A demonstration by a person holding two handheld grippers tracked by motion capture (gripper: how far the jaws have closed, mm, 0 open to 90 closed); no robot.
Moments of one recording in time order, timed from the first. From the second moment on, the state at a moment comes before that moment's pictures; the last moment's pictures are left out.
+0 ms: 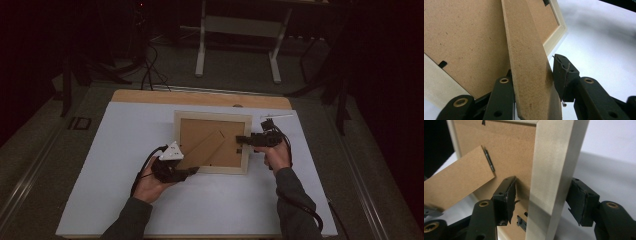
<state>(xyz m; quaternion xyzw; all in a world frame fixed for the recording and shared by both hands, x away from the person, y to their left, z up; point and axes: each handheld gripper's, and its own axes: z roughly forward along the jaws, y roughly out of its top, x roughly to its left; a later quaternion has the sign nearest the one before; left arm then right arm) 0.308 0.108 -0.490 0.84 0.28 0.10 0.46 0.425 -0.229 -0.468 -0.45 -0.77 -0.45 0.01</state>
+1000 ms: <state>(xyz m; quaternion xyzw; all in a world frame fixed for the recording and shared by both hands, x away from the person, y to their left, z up) 0.312 0.111 -0.490 0.83 0.31 0.13 0.45 0.408 -0.230 -0.446 -0.39 -0.80 -0.46 -0.06</state>
